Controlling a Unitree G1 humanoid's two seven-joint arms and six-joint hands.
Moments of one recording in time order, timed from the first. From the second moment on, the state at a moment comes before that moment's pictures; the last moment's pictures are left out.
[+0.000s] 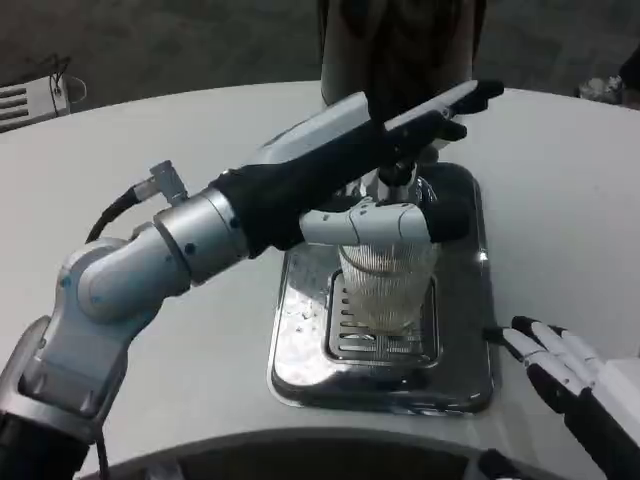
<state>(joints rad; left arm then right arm) -0.87 0.49 -0.18 0.19 0.09 -0.33 -0.59 0.34 -0.33 -0.11 -0.95 -0.76 0.10 0.49</state>
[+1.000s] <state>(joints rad) -0.87 0.51 -0.17 0.23 0.09 -0.39 -0.60 0.01 -0.18 0.03 -0.57 -0.39 0.27 0.23</state>
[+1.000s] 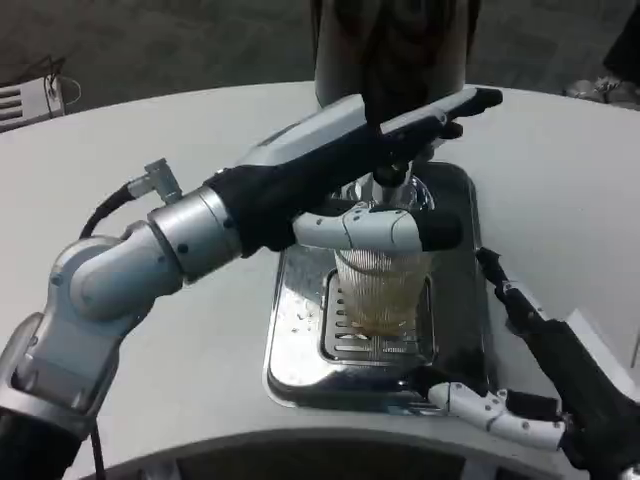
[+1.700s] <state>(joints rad) -0.85 0.54 -0.16 0.18 0.08 -0.36 -0.60 -0.19 -0.14 0.08 -0.35 -0.39 0.25 0.07</state>
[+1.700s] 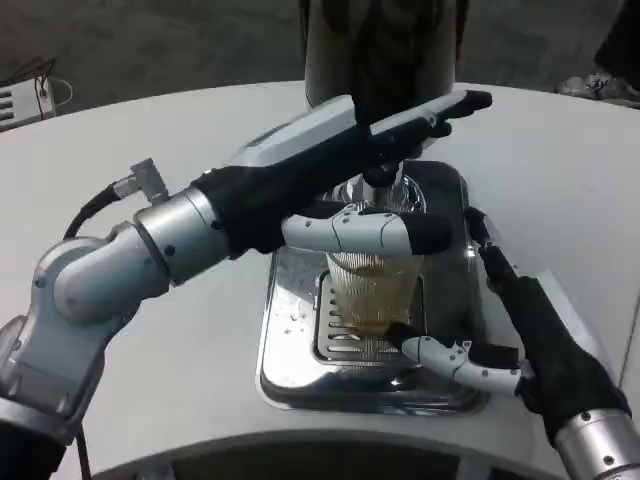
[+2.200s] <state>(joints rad) -0.85 0.55 -0.15 0.17 0.08 -0.36 -0.61 -0.32 -0.12 0.11 -0.22 -0.37 0.25 0.06</state>
